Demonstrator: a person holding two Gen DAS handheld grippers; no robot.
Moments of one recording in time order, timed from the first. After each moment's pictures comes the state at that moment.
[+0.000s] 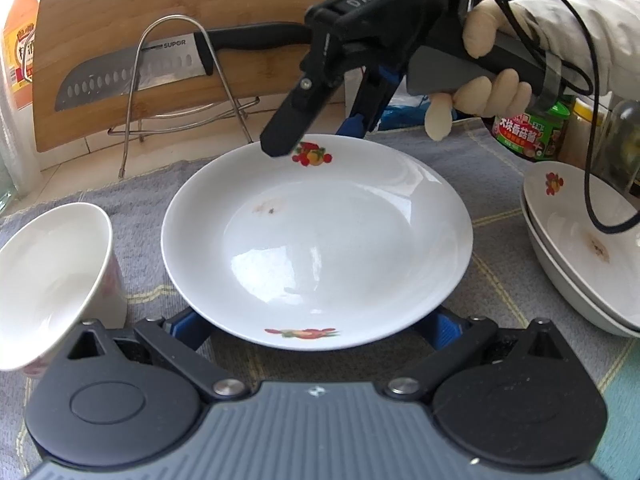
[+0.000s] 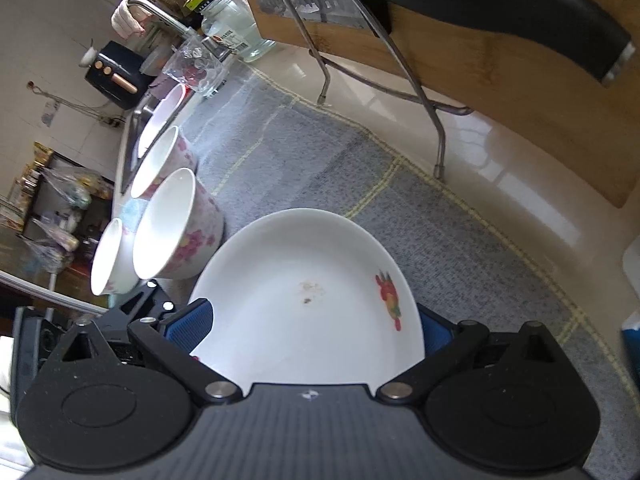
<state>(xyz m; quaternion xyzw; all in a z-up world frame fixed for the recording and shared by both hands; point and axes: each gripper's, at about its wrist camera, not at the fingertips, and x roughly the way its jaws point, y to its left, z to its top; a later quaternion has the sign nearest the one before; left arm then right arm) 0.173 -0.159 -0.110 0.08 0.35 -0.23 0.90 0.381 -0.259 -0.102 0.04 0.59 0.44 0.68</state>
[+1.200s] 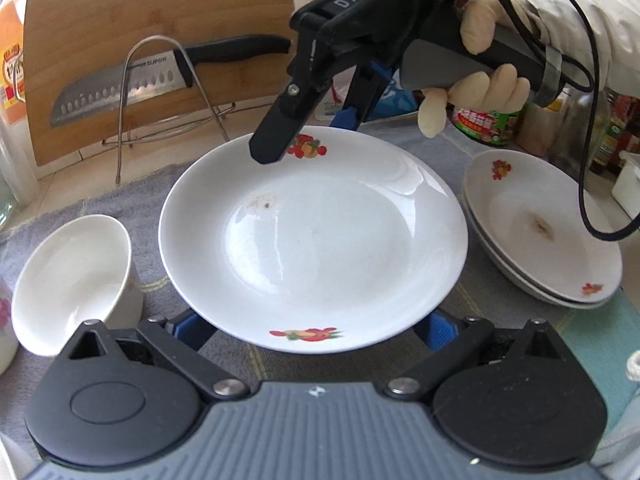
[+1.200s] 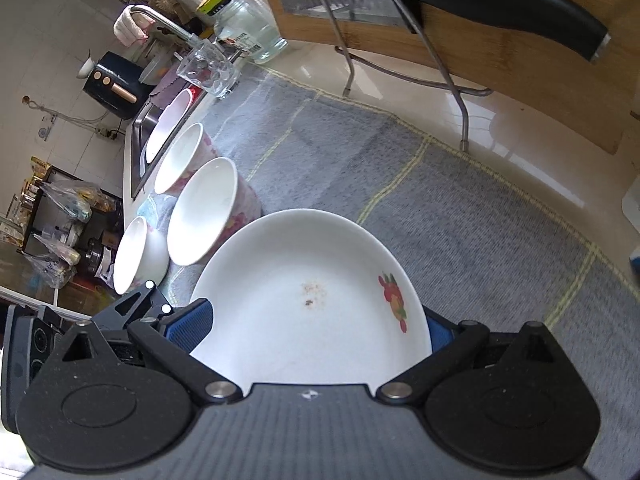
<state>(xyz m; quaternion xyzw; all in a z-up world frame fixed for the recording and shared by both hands) 0.143 -0.156 -0.071 0.11 0.38 -0.26 0.88 0.333 -0.253 -0.073 0.05 0.59 0.41 0.70</state>
